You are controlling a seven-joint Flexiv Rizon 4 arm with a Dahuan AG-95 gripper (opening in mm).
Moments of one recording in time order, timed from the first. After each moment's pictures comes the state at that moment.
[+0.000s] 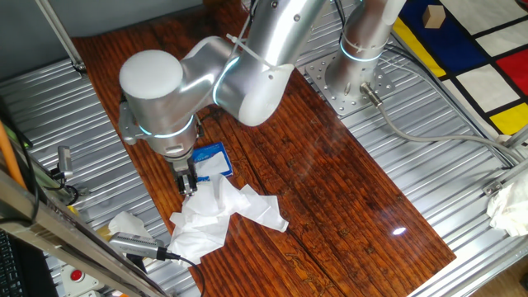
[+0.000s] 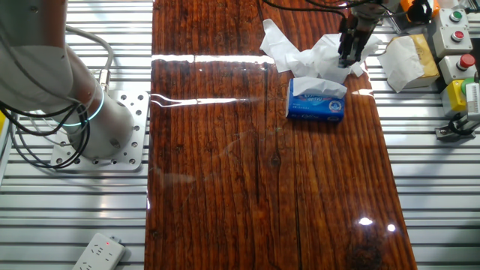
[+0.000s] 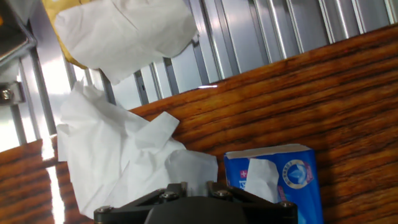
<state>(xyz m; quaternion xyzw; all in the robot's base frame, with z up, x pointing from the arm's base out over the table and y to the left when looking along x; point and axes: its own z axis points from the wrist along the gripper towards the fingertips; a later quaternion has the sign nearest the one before) 0.615 0.150 0.091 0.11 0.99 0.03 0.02</state>
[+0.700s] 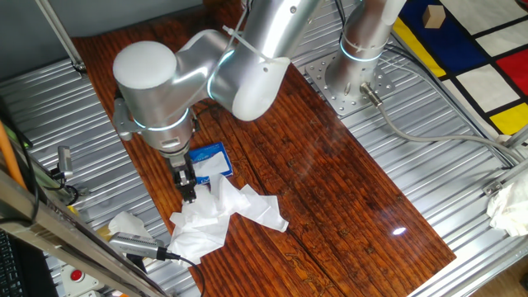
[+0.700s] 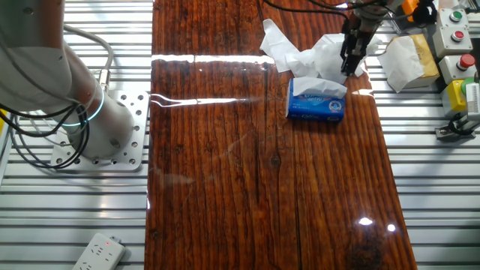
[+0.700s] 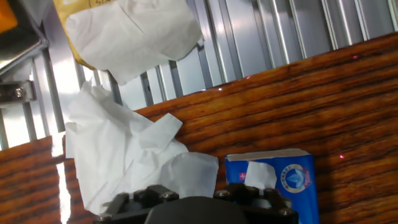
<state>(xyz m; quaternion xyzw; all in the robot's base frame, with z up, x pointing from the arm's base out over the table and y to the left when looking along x) 0.618 0.146 0.103 0.09 0.99 0.04 0.01</state>
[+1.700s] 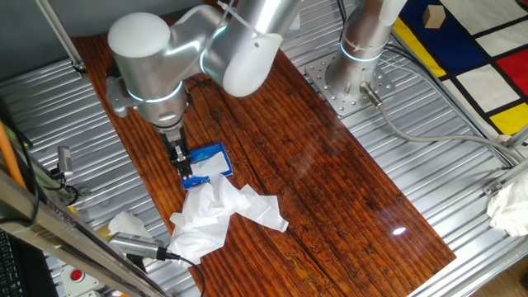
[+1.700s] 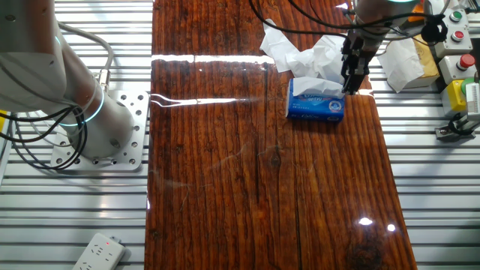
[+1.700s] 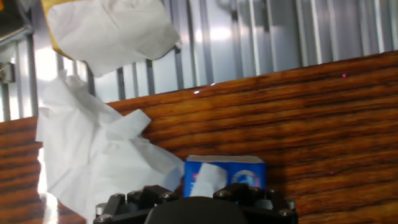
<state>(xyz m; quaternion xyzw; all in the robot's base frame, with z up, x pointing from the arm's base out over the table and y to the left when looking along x) 0.608 0.090 0.113 0.05 1.00 0.03 0.02</state>
